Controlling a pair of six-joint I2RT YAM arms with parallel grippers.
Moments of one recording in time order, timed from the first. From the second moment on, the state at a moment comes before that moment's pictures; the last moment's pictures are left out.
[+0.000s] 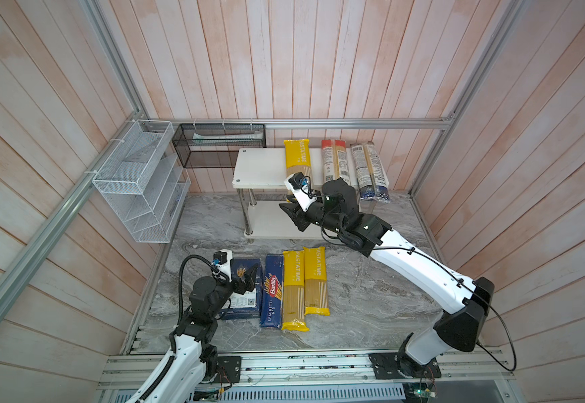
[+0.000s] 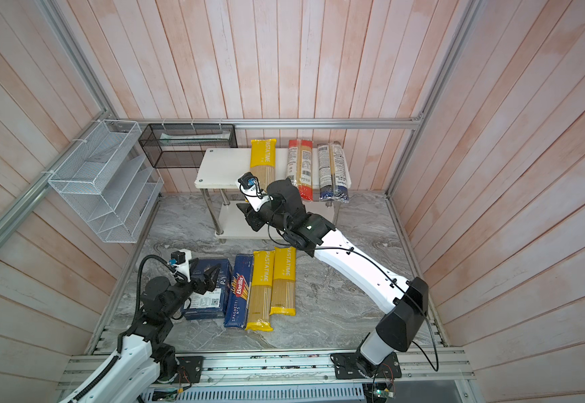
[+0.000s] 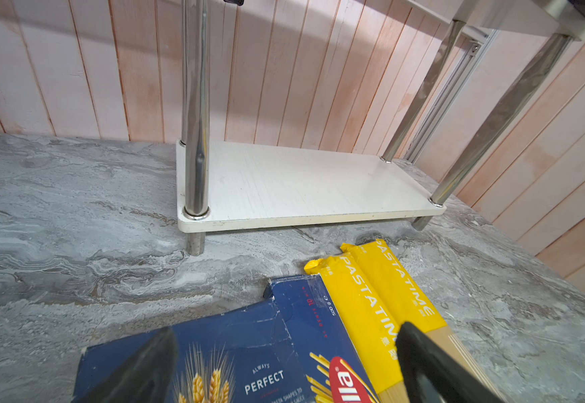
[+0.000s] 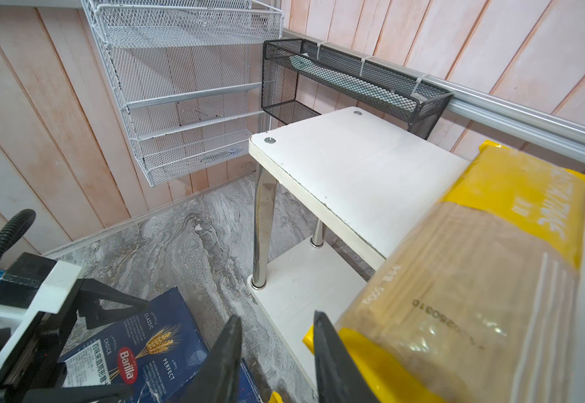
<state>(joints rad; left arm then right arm) -0.24 0.66 0.18 0.30 0.20 -0.21 0.84 1.61 1.65 -0.30 -0.07 -0.11</state>
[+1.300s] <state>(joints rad) -0.24 0.65 0.18 0.30 0.21 -0.21 1.04 1.20 1.30 -0.38 0.18 0.11</state>
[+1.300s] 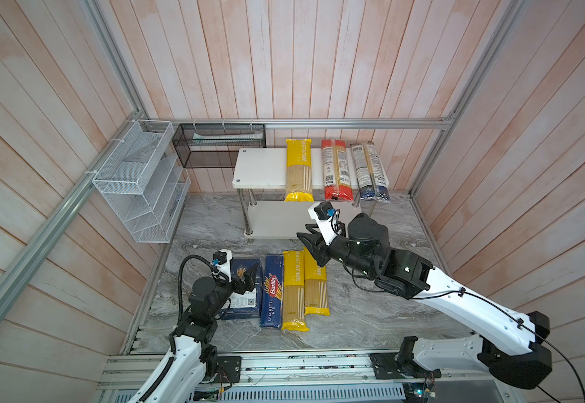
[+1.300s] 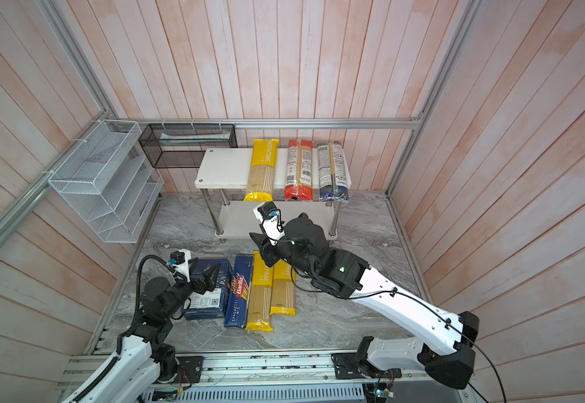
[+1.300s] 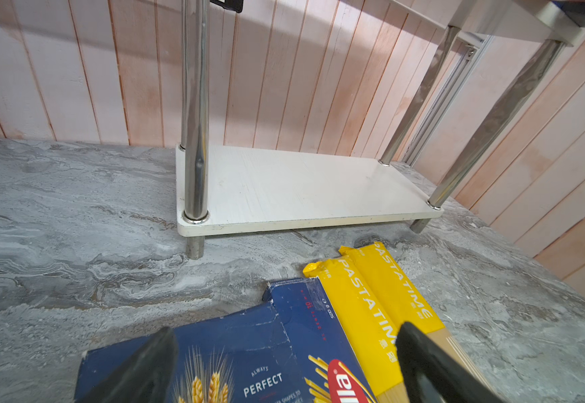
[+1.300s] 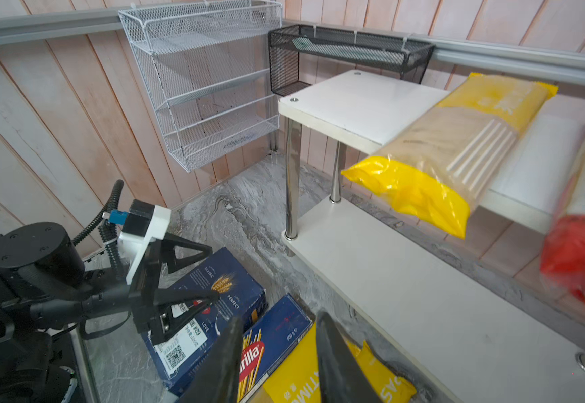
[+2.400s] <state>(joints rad) -0.24 0.69 0.19 0.30 0.23 -0.20 0.98 1.04 0.67 -0.26 0.36 0.59</state>
